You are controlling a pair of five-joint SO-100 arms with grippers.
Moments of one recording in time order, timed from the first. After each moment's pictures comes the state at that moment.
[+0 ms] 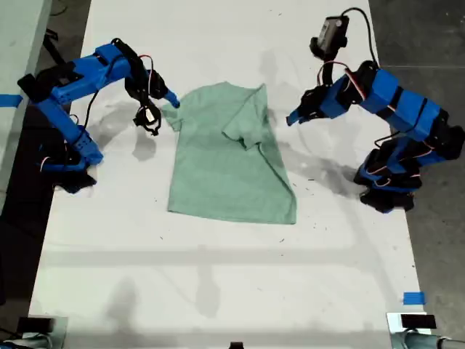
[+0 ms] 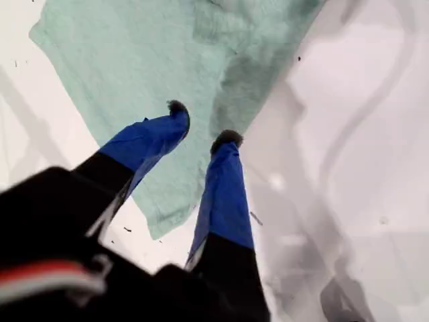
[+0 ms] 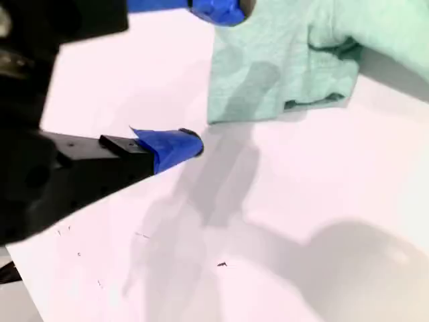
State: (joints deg) arm 0 -53.0 84.4 100.4 73.9 43.5; arm 1 25.6 122.1 102.9 77.8 -39.6
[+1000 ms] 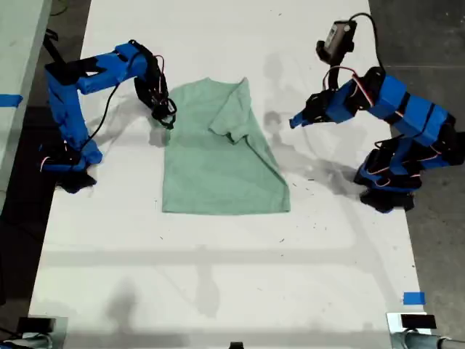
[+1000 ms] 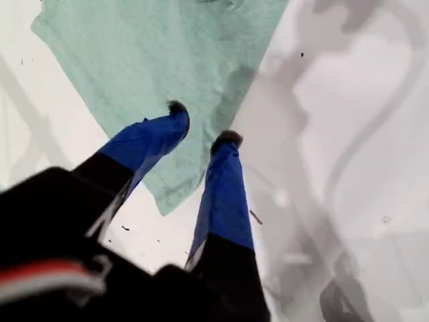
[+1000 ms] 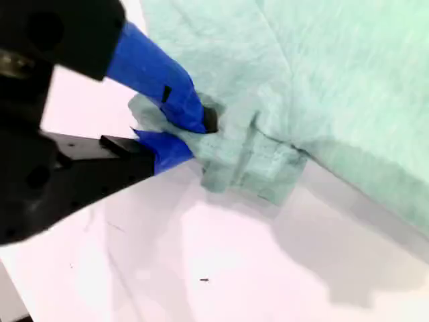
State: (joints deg) arm 0 -59.5 65.9 86.5 76.6 37.5; arm 1 25.1 128.5 109.3 75.5 -39.2
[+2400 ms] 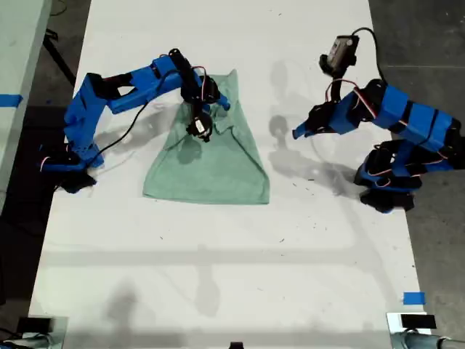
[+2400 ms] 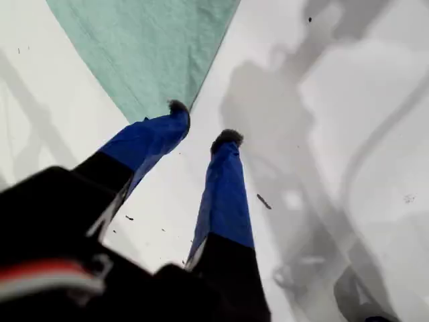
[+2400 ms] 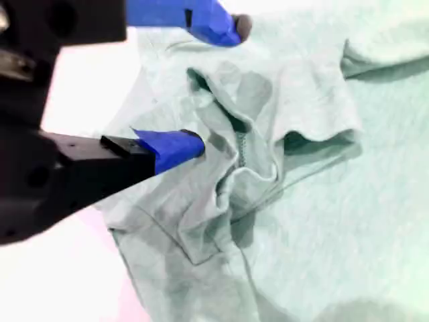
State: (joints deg) arm 0 -37.4 46.0 45.3 75.9 35.9; arm 1 22.1 134.7 119.4 72.9 -34.1
